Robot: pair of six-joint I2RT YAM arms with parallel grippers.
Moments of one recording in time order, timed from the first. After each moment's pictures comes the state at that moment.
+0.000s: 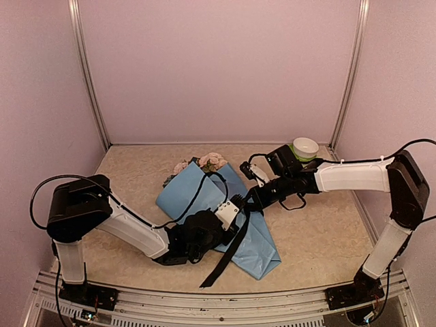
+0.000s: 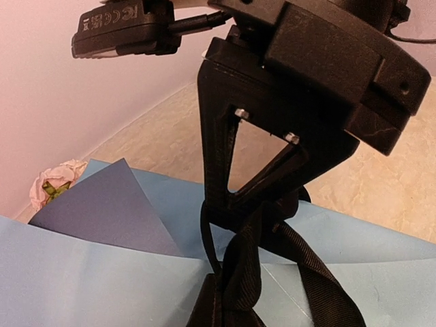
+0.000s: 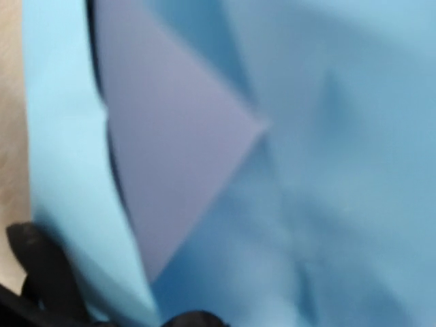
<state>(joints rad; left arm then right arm) -1.22 1.98 0.88 0.82 -0.57 0.16 0.69 1.70 1.09 -0.22 -0.37 0.17</state>
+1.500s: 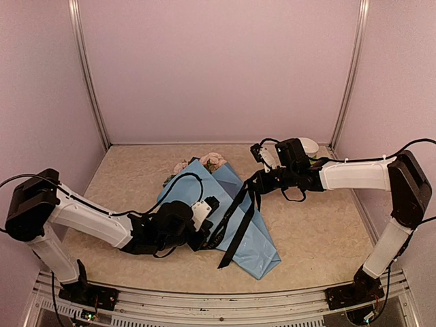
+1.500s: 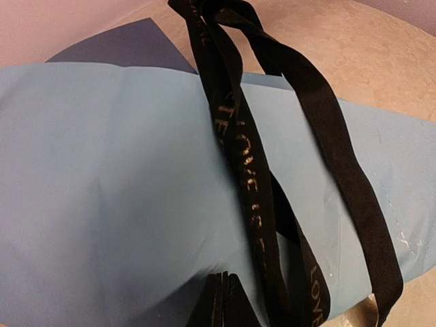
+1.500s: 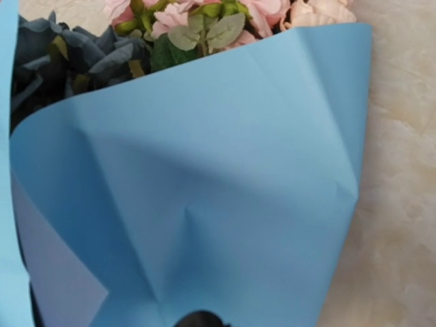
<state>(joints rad) -1.12 1.66 0.72 0.38 -0.30 -0.03 0.62 1.68 1.06 0.01 -0.23 0.18</state>
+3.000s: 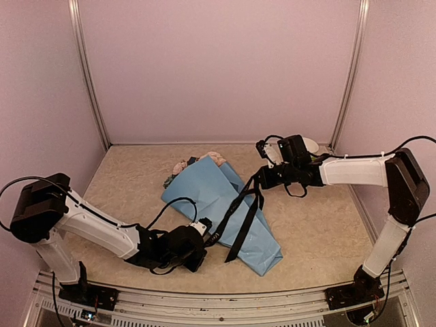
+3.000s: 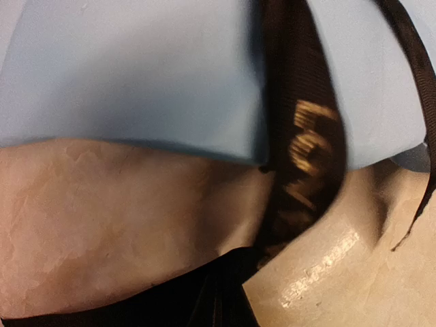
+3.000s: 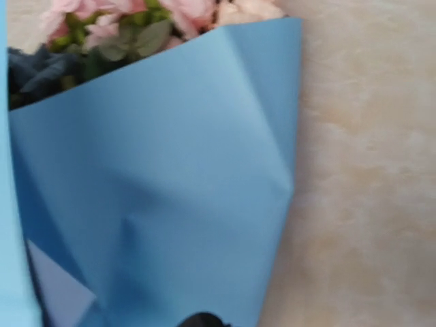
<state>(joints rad) -1.23 1.71 0.69 0.13 -0.37 -0.42 0.57 1.71 1.10 -0.02 -0.18 0.17</state>
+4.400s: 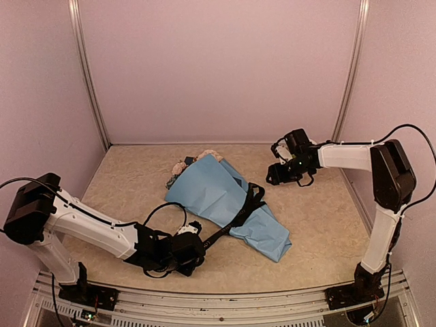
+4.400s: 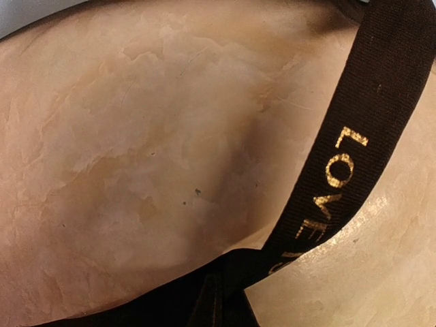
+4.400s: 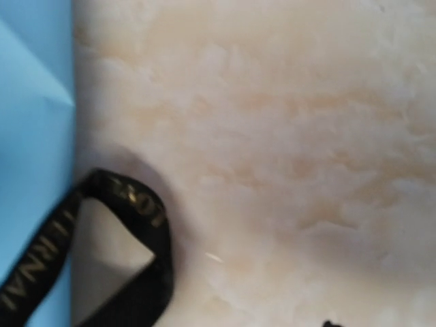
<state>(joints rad) -1.30 1.66 0.77 -0.26 -0.43 -0.72 0.42 1.88 1.32 -0.35 -0.10 0.12</state>
